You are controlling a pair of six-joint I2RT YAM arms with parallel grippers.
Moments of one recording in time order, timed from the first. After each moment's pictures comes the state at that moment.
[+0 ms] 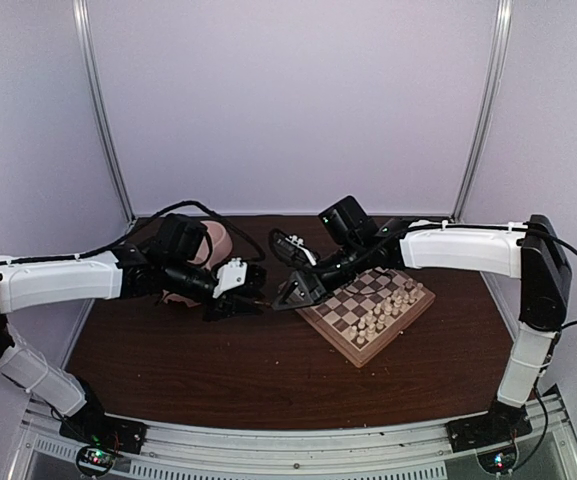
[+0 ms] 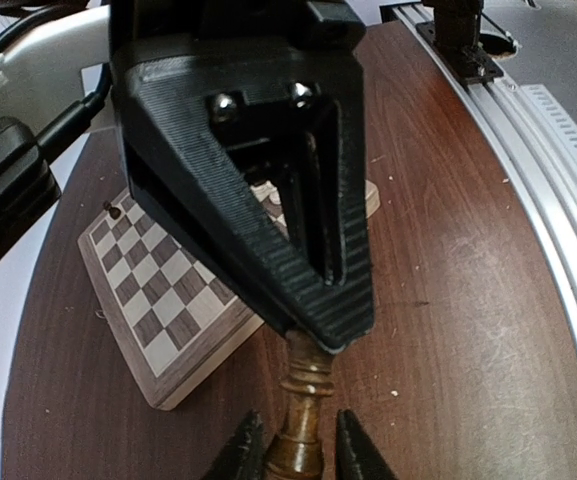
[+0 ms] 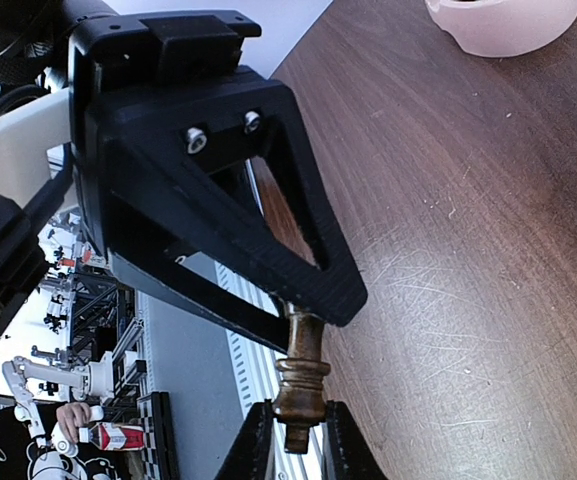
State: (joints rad) left arm -0.75 1.43 0.95 -0.20 0.58 0.77; right arm 0.82 1.83 1.40 -0.37 -0.88 0.35
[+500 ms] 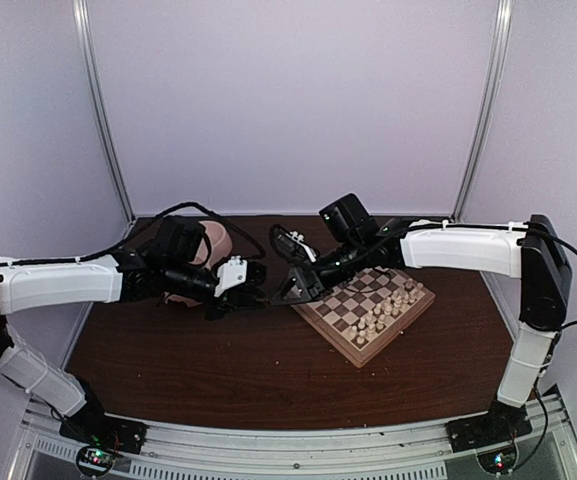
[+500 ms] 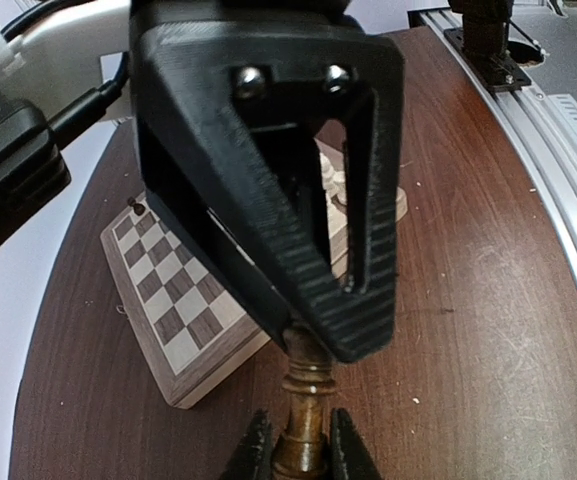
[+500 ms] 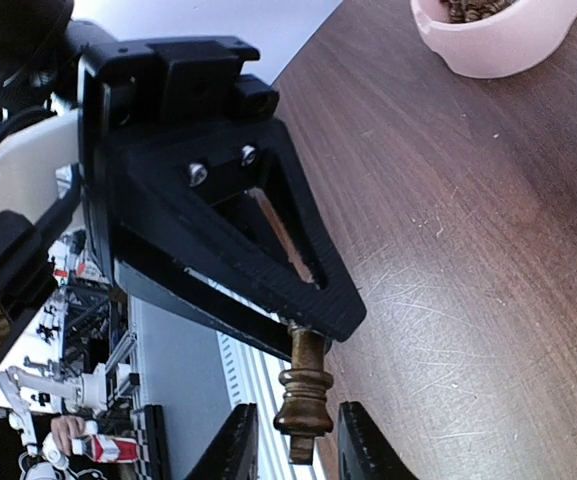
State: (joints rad) left arm -0.76 1.42 0.92 -0.13 0.53 0.73; right arm 0.82 1.83 1.40 -0.33 -0.85 0.37
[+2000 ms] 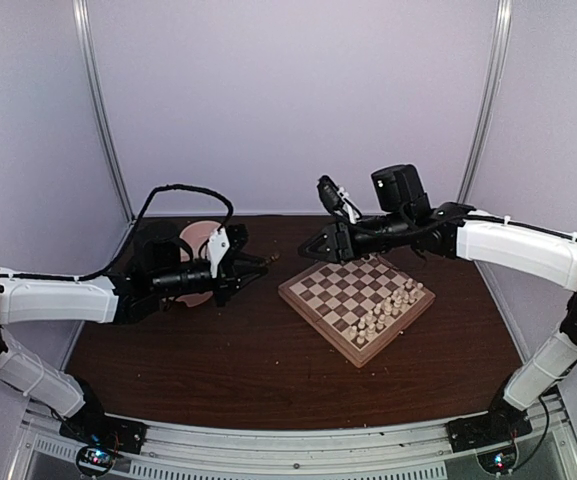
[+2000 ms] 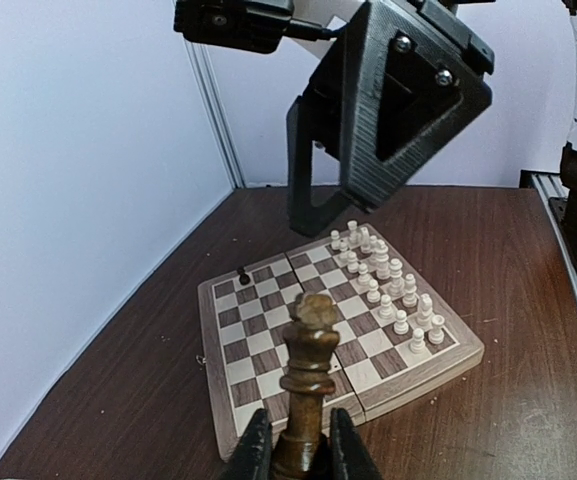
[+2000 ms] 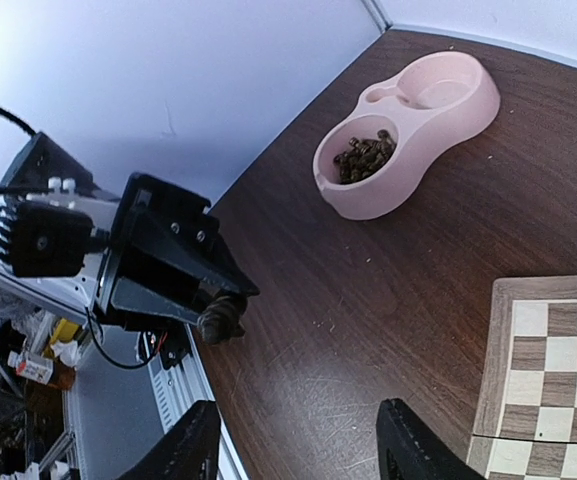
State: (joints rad) left arm -0.76 1.37 0.73 0.47 0.41 0.28; right arm 0.71 1.54 1.29 -0.24 -0.57 0.40
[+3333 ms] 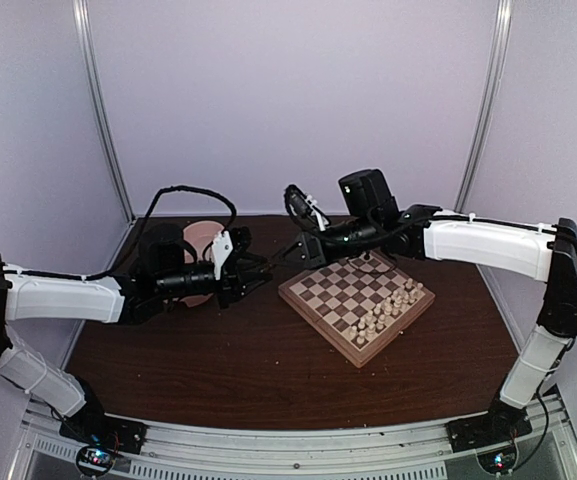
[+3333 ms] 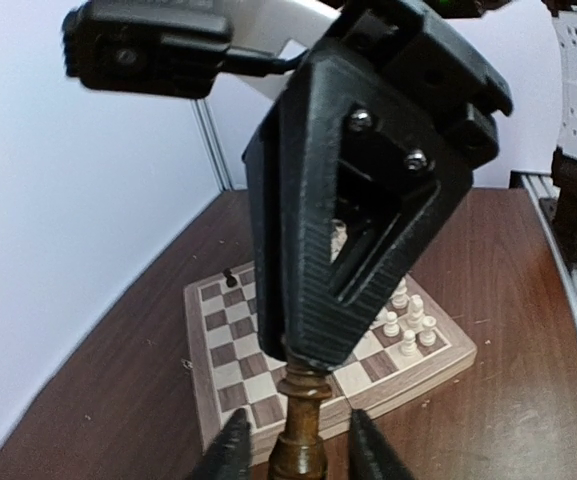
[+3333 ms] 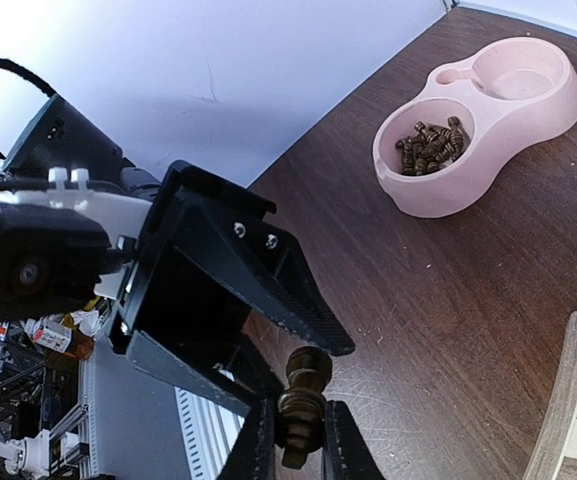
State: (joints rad) left arm -0.76 1.41 0.73 0.51 0.44 0.28; right arm 0.80 1.71 1.40 -0.17 -0.65 0.39
